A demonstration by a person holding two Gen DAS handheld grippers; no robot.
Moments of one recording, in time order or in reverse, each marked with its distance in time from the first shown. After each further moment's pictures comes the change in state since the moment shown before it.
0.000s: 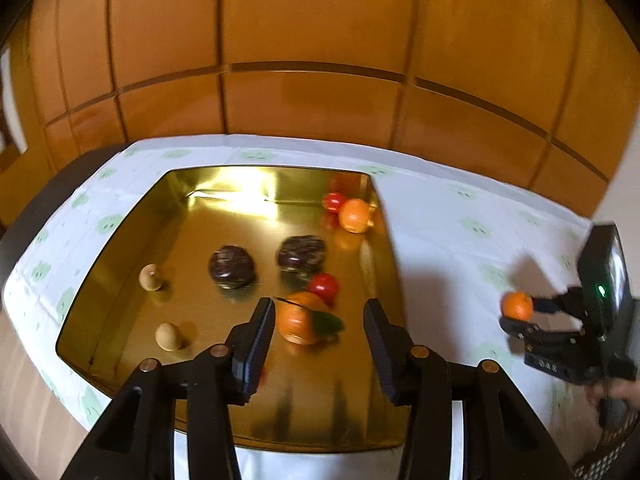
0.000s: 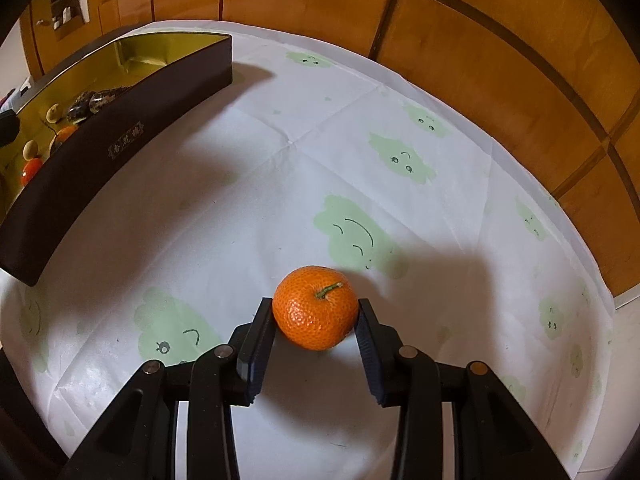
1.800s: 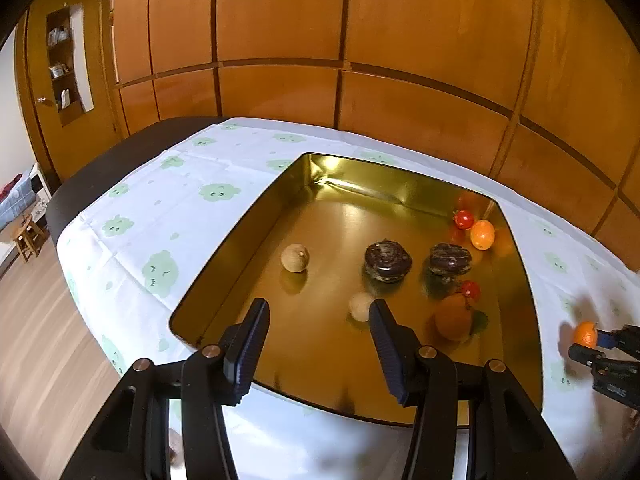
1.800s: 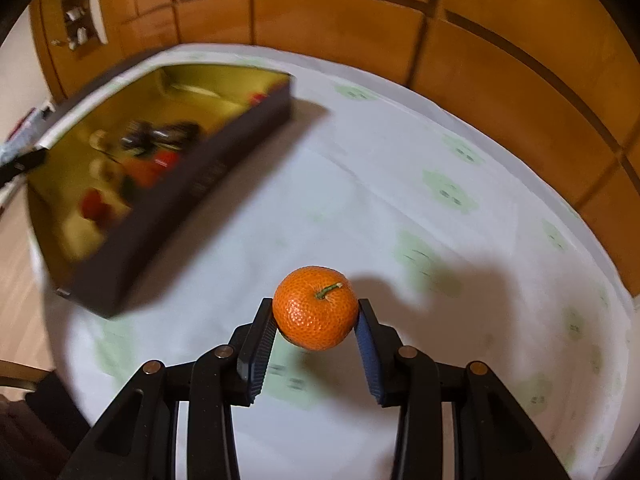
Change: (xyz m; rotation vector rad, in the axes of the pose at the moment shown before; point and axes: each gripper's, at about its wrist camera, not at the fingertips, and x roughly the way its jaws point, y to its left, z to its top) left arm -0.011 0.114 -0.024 -0.203 -0.022 0.198; right arm -0.036 0.045 0.024 0.021 -0.071 0.129
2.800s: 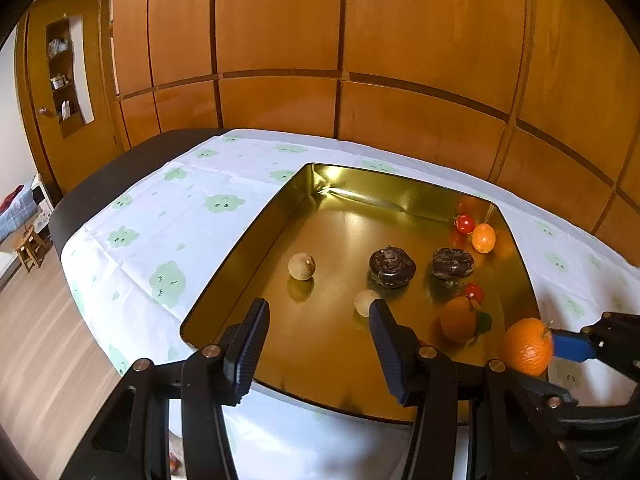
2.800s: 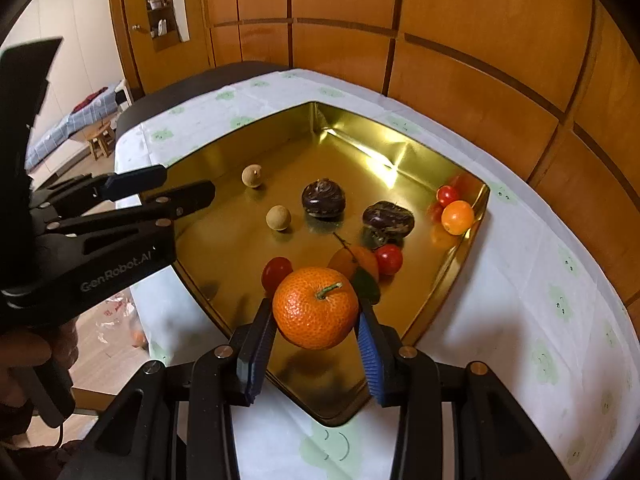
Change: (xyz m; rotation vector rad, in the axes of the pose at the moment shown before) left arm -0.007 0.004 0.000 0.023 -0.040 0.003; right arm -0.016 0.153 0.049 -0.180 -0.087 0.150
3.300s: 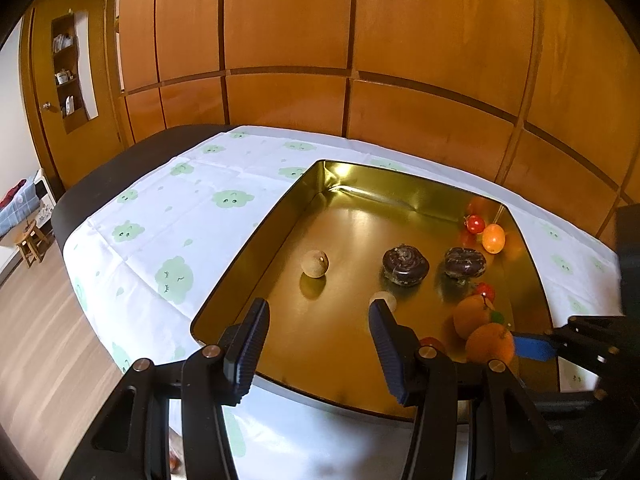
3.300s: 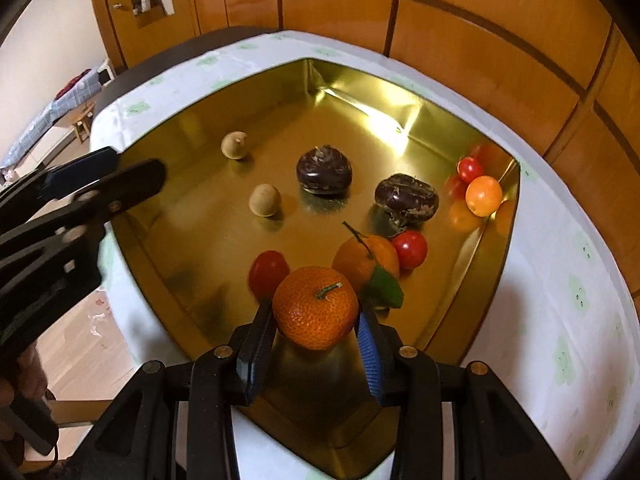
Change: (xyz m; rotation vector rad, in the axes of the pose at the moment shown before) left arm 0.005 0.010 -0.003 -0.014 0.003 0.006; right arm 0.051 -0.001 0.013 0.031 0.132 -0.020
